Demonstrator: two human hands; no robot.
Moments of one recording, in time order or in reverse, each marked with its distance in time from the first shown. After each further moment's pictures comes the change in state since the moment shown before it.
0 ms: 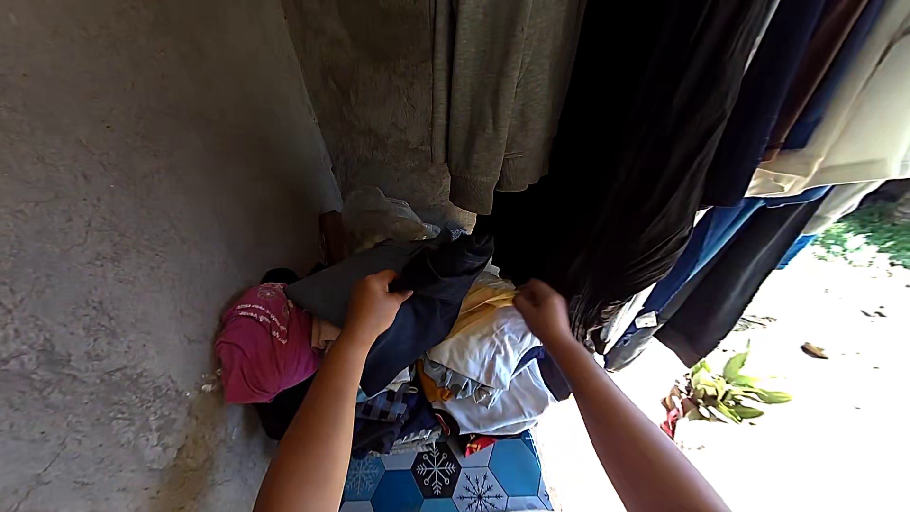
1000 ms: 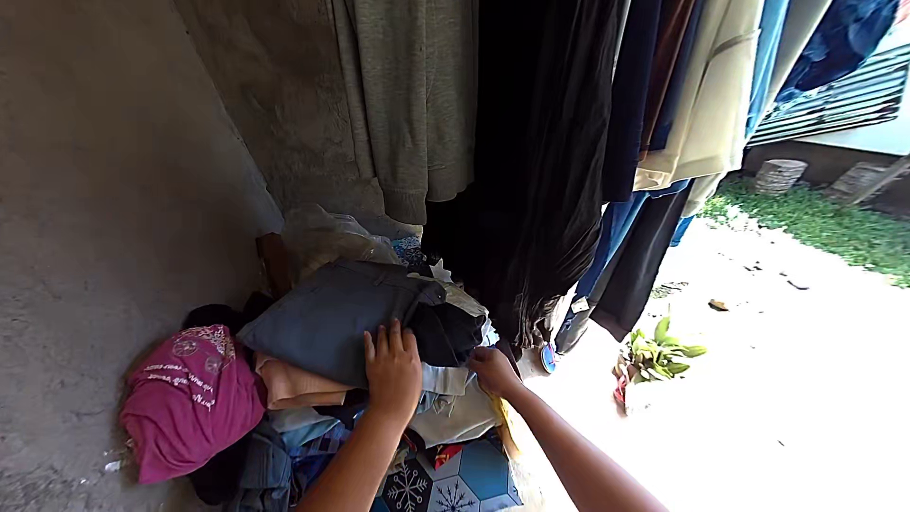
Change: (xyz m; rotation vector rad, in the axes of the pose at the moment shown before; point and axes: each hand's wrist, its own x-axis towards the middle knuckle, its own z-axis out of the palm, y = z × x) left_hand -0.057 0.021 0.140 0.581 0.187 0.345; right_hand -0.071 0.044 0.016 0.093 -0.431 0.483
